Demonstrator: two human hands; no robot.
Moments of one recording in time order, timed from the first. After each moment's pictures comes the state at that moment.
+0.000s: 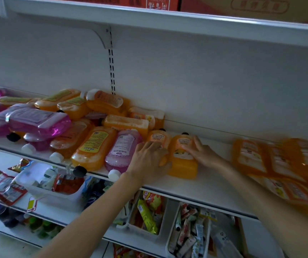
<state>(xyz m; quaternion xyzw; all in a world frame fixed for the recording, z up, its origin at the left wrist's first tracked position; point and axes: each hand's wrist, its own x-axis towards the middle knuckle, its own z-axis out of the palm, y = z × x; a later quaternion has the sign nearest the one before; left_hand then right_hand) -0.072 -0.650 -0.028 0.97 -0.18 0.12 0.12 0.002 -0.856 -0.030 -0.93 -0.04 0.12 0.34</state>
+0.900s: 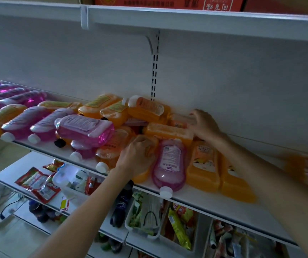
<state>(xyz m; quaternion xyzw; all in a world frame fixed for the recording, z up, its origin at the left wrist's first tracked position) -0.048 -0.496 -0.027 0.96 -0.03 0.12 0.25 0.083 -0.699 0.016 -0.95 -0.18 -0.13 0.20</state>
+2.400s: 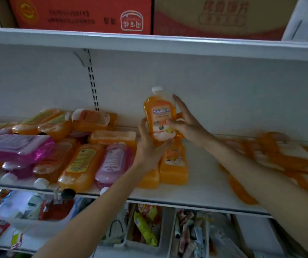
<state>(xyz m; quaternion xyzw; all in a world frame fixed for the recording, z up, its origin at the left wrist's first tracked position) -0.051 -0.677 0.019 0.77 -0.12 0.13 0.61 -0.016 -0.817 0.070 -0.81 -0.19 -0.03 0.56</state>
